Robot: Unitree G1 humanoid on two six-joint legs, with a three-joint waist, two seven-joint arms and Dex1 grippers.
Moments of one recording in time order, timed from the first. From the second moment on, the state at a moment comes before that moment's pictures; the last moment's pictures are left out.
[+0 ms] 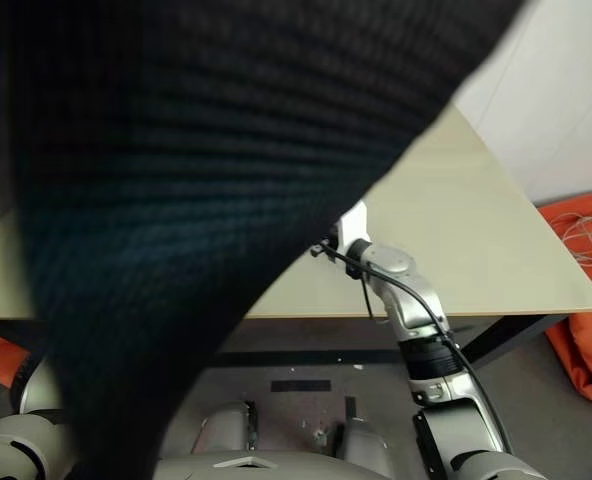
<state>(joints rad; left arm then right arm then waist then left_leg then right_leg) -0.63 0.38 0.11 0.73 -0.18 -0.01 -0.74 -0.47 -0.21 0.16 0.01 0.19 0.54 0.53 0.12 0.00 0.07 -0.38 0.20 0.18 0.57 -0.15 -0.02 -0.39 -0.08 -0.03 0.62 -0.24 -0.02</state>
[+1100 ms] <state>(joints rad) -0.57 0.39 0.11 0.62 -0.18 0.04 -0.71 -0.69 -0.04 0.21 0.52 0.06 0.33 0.52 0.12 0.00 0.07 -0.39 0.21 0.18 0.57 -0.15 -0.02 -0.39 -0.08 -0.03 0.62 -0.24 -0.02</state>
